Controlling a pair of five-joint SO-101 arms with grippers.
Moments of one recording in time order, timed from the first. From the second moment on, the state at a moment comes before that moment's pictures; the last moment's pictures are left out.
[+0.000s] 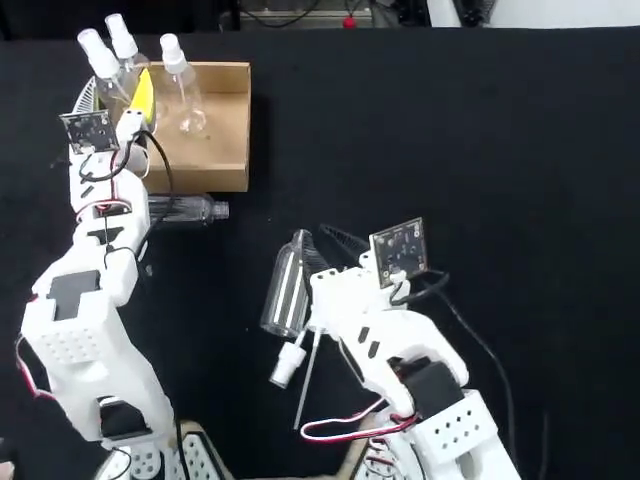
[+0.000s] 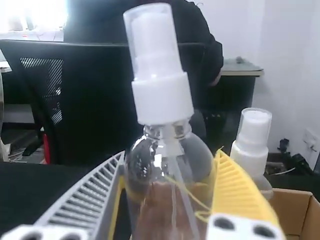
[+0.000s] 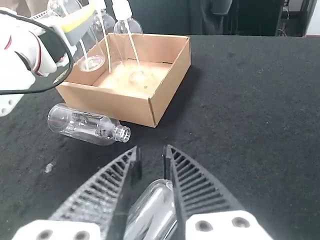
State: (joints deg) left arm -16.6 21.1 30.5 -52.9 -2.6; right arm -26.5 -87.5 86.1 31.7 -8.1
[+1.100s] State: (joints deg) left arm -17.3 31.3 26.2 -60.0 -2.6; right arm -26.5 -87.5 87.3 31.7 -8.1
